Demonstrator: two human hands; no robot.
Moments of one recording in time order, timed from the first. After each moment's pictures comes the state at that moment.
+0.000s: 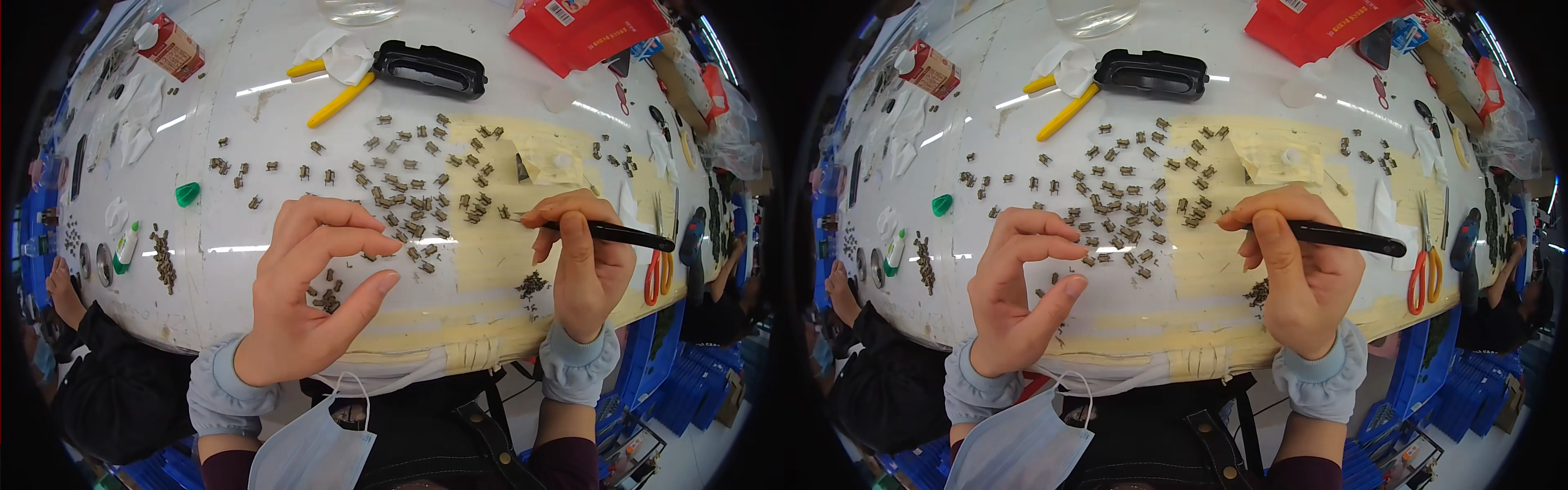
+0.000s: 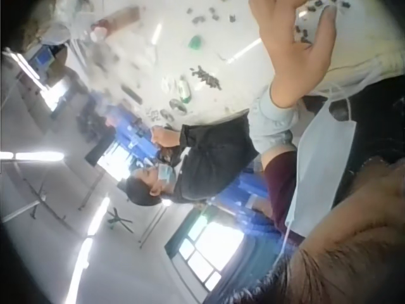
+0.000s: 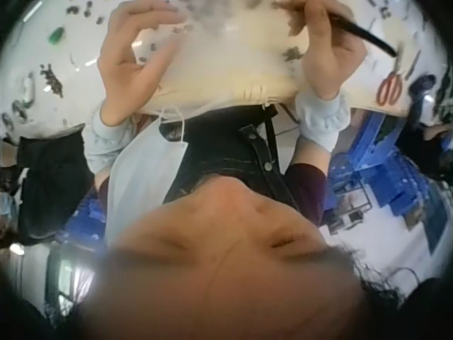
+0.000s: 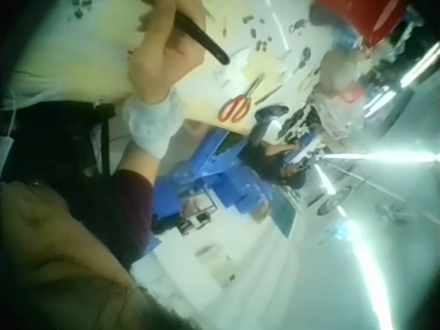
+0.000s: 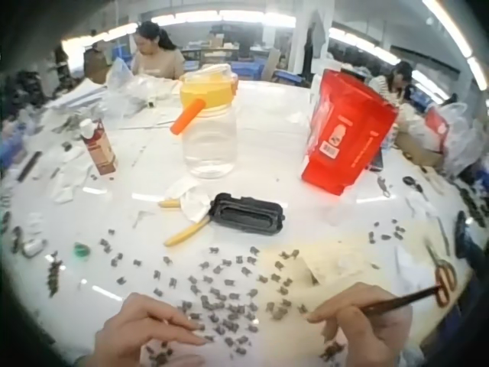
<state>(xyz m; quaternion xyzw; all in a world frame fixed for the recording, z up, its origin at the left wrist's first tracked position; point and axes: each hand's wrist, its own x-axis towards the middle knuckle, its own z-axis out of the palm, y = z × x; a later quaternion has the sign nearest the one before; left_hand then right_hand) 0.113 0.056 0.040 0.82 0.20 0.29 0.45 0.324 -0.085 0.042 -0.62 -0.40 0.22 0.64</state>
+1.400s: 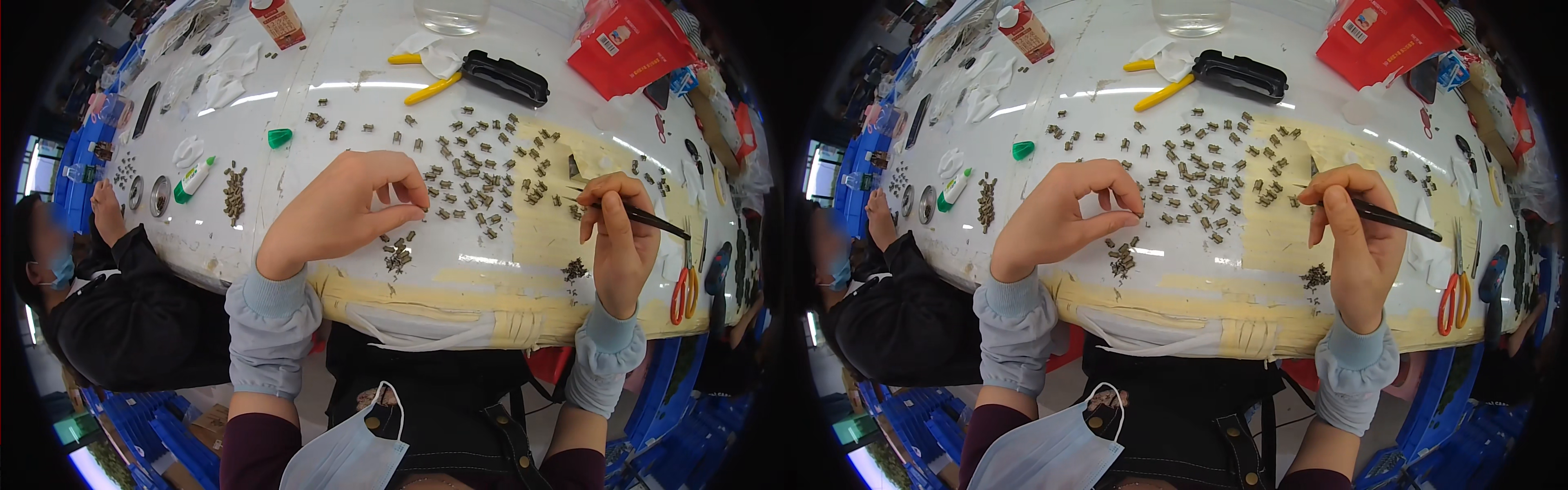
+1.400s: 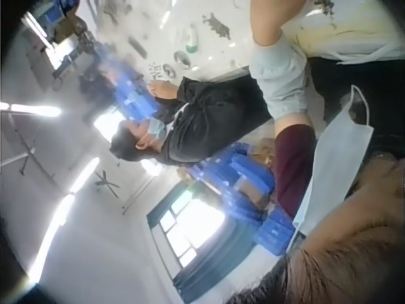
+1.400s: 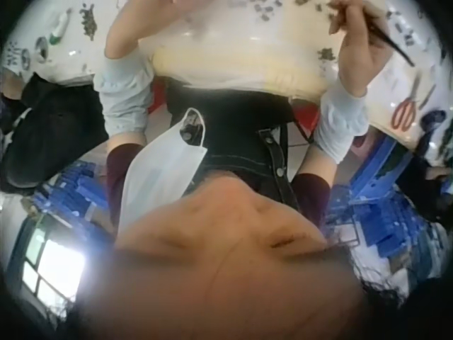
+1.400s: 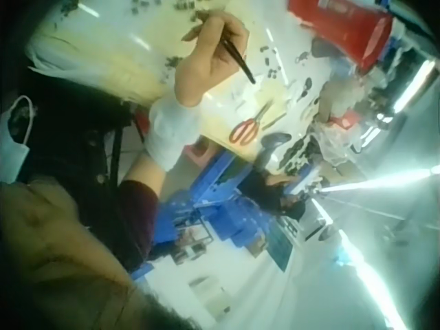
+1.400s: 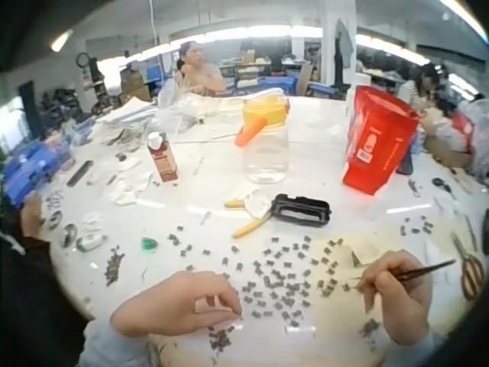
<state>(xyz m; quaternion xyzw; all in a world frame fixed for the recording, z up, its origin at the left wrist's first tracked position) 0.084 0.093 0.048 0.87 0.17 0.11 0.45 0.320 -0.087 0.042 -0.56 -0.41 0.25 0.67</state>
